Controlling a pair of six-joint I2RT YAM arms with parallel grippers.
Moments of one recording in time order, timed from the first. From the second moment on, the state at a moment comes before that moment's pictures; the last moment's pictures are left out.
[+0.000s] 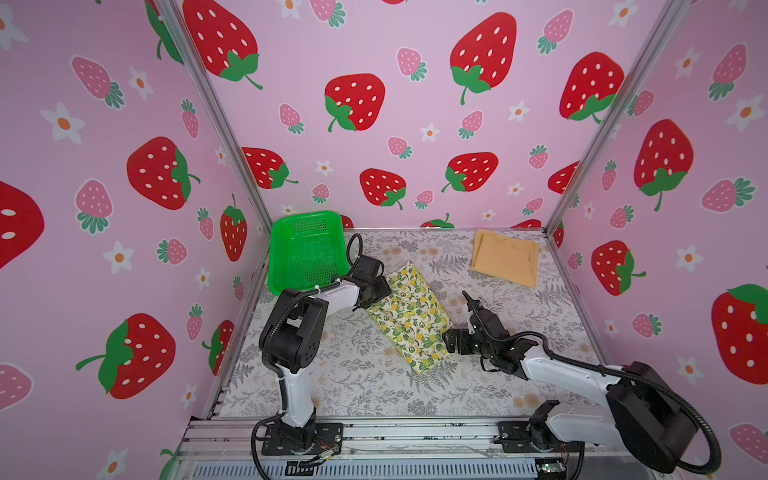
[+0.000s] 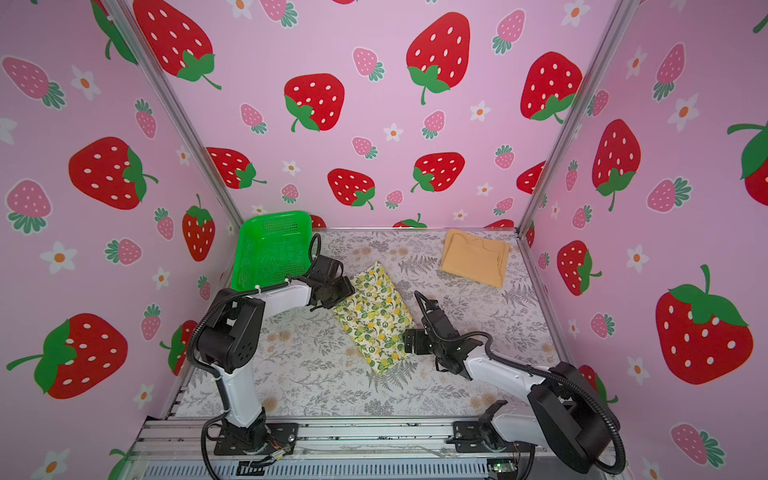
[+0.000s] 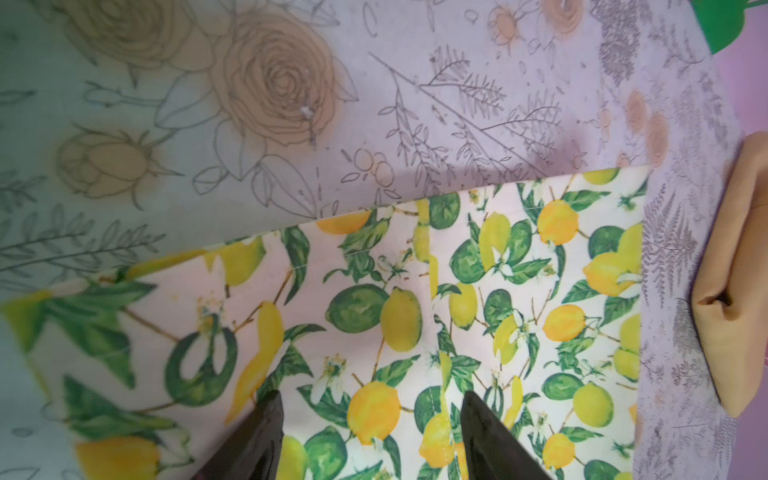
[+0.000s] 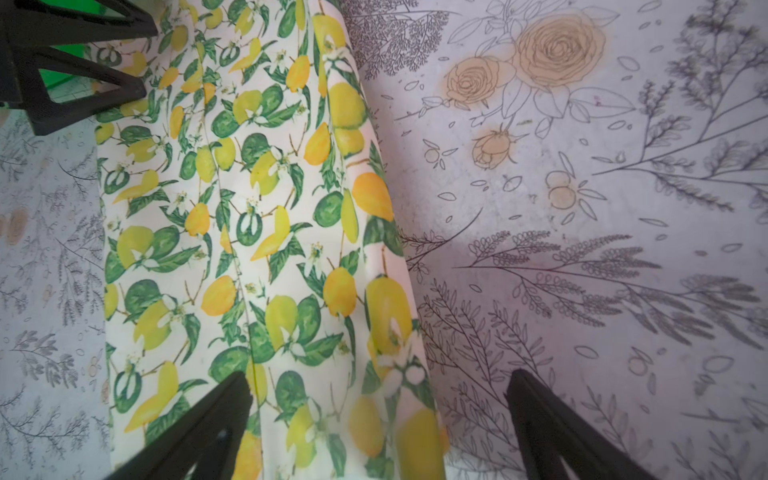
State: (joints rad) left arm -0.38 1.90 1.15 -0.21 0.05 -0.84; right arm 0.75 1.26 0.46 -0.03 0.05 0.54
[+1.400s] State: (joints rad) left arm -0.74 1.37 0.78 -0.06 -0.15 -1.06; right arm 0.63 1.39 0.81 -0.07 0.08 0.35
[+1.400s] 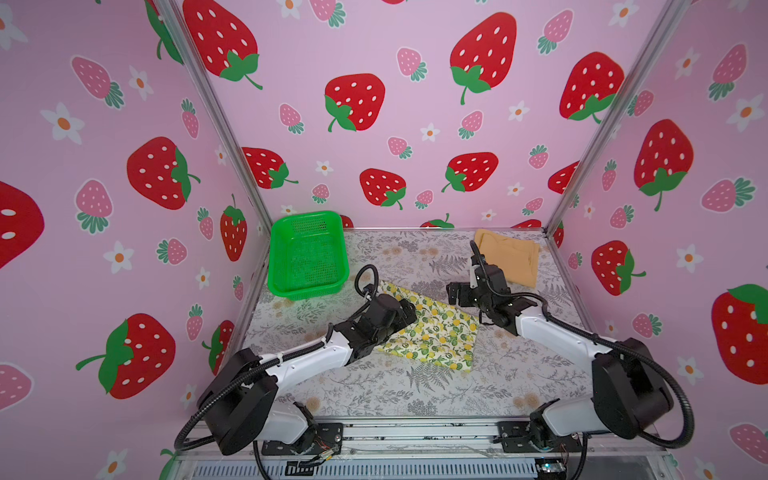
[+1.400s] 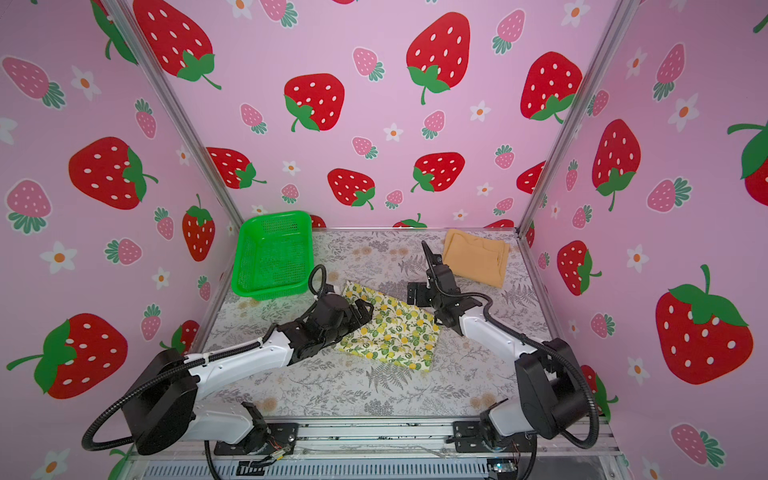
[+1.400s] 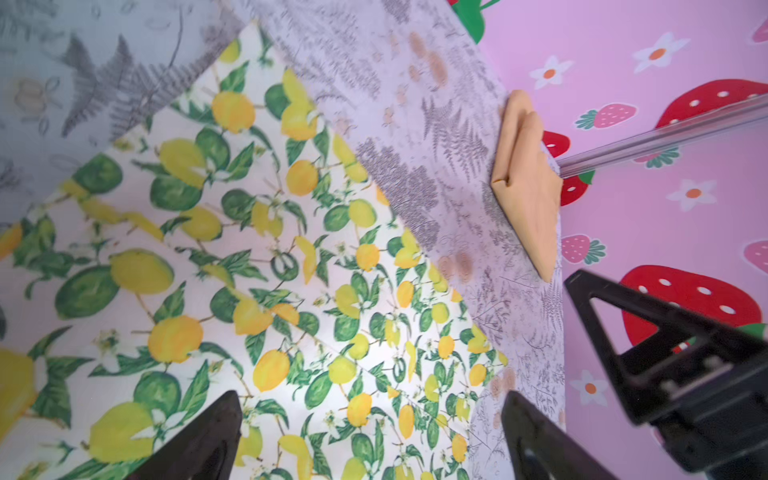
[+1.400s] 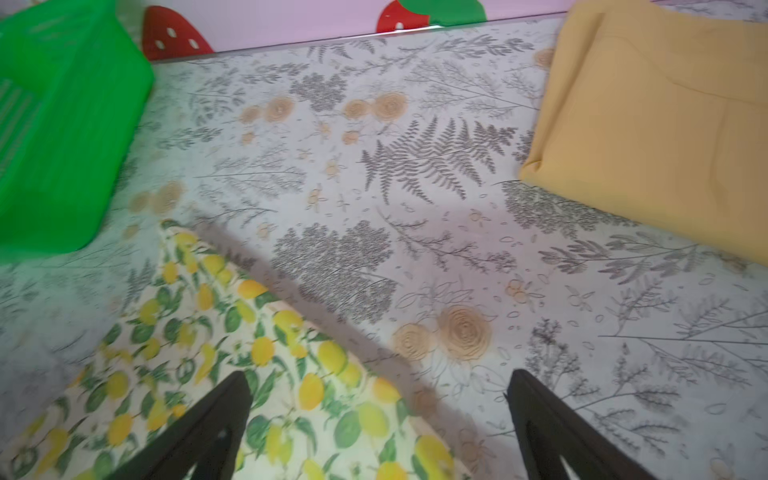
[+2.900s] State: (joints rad) left arm -0.76 1.37 0.50 0.05 -0.14 -1.15; right arm 0.89 1.15 0.32 0.00 0.21 0.72
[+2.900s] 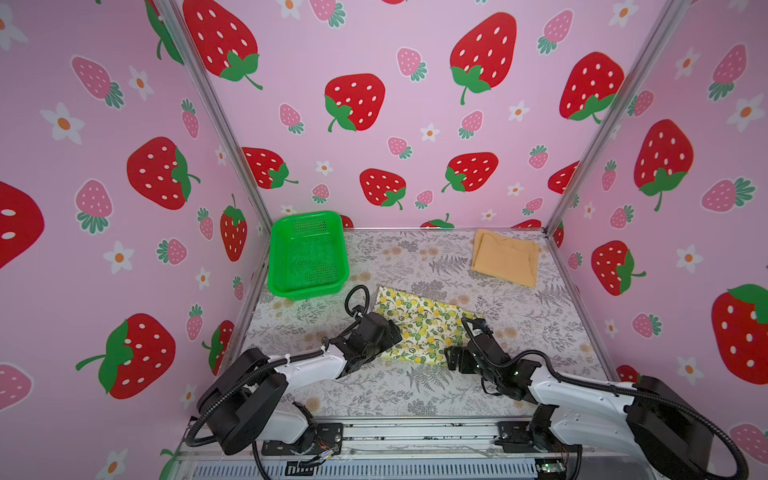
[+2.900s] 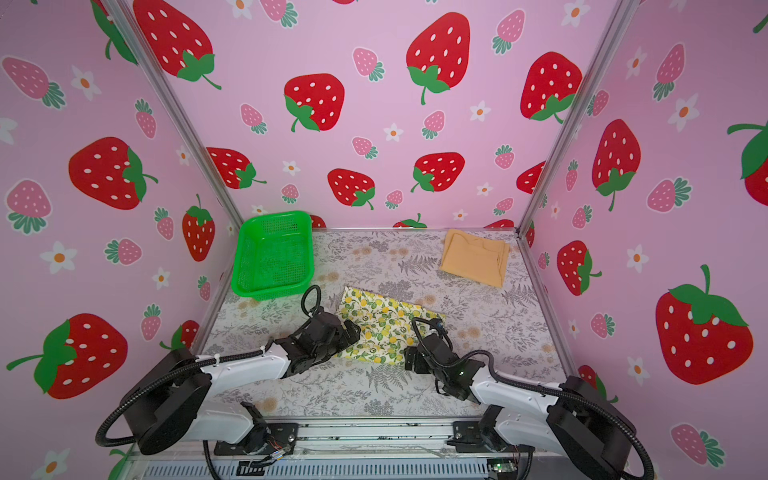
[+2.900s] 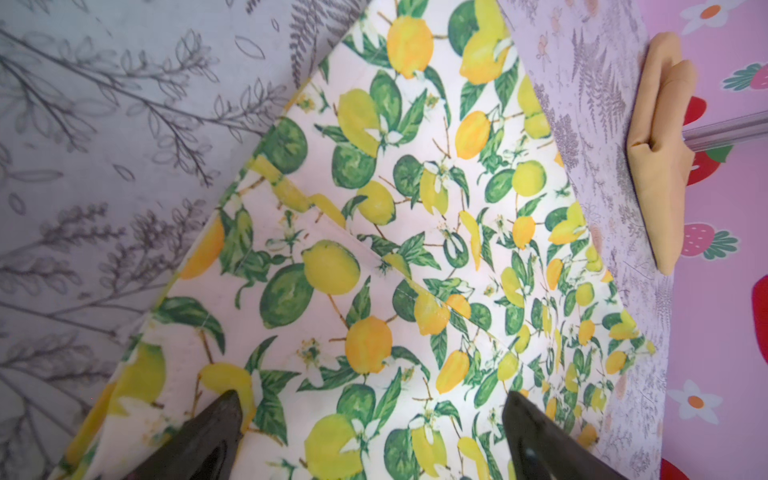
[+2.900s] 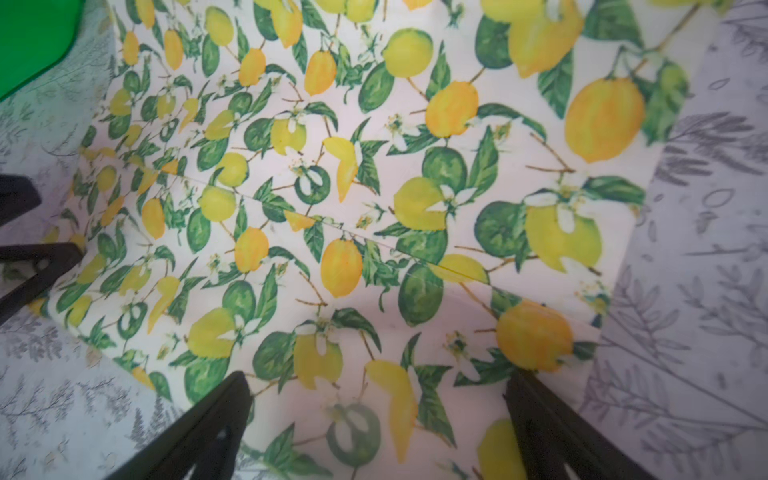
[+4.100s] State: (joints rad) left arm -0.61 1.70 0.94 -0.14 0.01 -0.90; right arm 0.59 1.33 0.48 -0.08 0.14 0.47
